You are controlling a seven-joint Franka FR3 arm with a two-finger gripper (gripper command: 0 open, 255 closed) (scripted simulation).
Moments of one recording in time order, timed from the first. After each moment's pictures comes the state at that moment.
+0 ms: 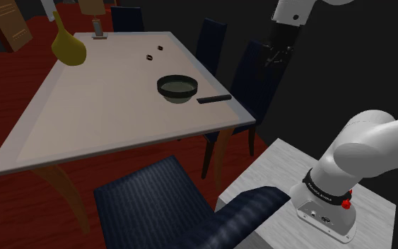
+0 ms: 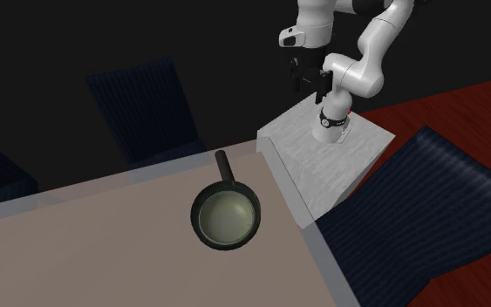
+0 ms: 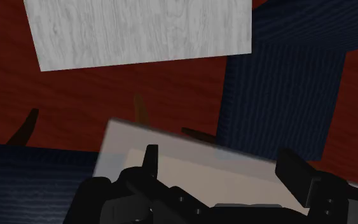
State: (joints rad) arm -0.02 -0.78 -0.04 -2.45 0.12 1.65 0.06
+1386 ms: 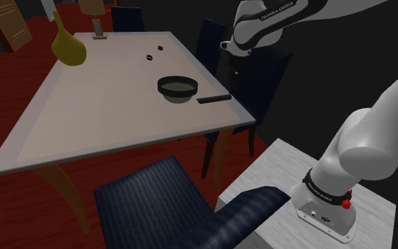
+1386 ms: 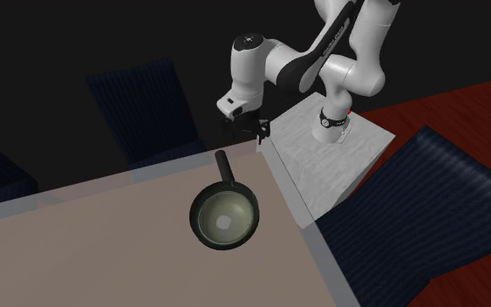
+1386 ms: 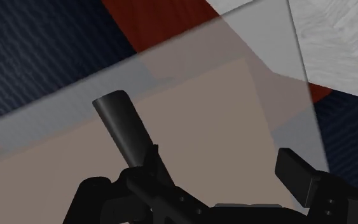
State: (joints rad) arm 0.12 -0.14 -0.26 -2.29 -0.03 2.18 -0.82
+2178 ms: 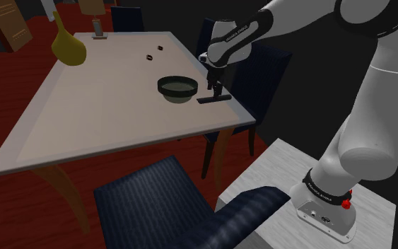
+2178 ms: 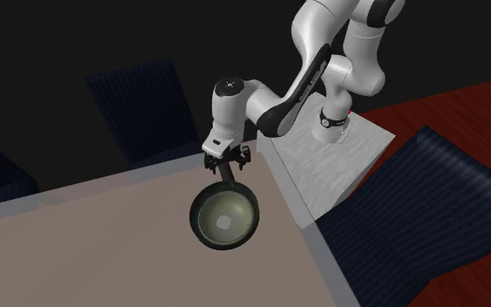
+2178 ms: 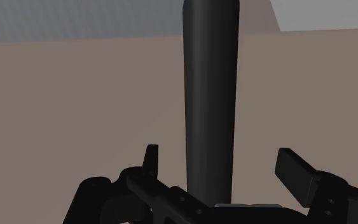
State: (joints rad) arm 0.14 0.20 -0.24 -2.09 0.03 2.36 -1.19
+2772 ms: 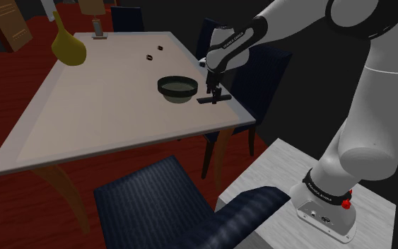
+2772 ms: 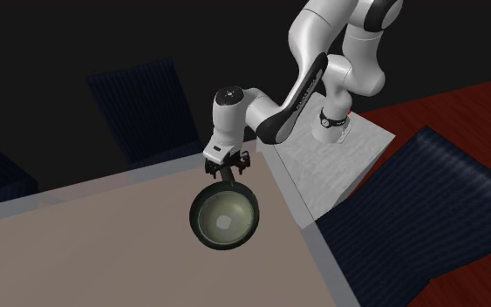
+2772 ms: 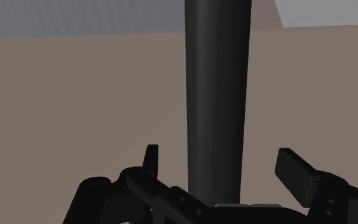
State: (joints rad) arm 0.13 0.24 -0.23 -2.10 0.05 2.41 -1.20
